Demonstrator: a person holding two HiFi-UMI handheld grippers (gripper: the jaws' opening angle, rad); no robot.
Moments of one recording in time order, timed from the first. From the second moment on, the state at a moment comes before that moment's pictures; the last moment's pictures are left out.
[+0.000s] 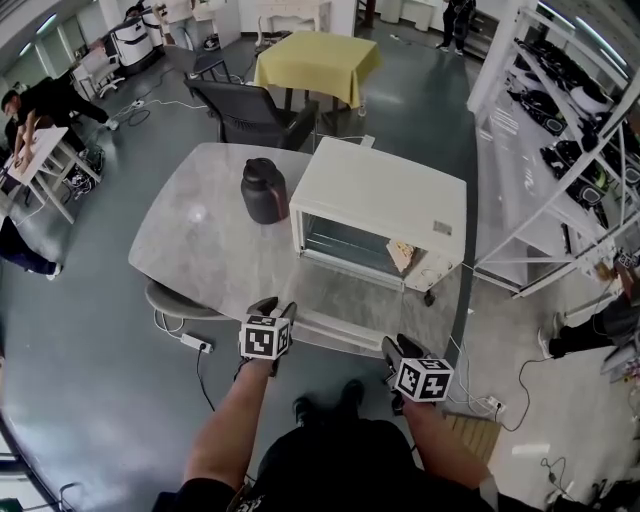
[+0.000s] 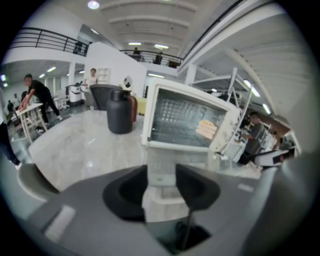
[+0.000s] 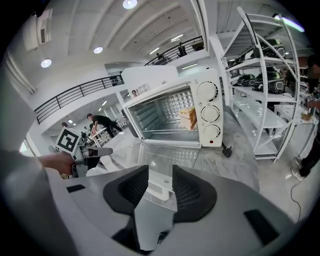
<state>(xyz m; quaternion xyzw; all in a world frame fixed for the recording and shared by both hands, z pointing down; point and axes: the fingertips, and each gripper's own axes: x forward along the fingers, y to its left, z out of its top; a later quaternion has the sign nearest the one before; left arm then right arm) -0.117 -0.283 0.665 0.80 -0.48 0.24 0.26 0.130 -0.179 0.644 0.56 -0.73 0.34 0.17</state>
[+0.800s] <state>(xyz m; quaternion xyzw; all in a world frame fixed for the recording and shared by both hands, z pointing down) -0.125 -0.266 0.720 0.77 -0.49 0.26 0.31 0.129 -0.171 0.709 0.54 -0.71 0.40 0.20</state>
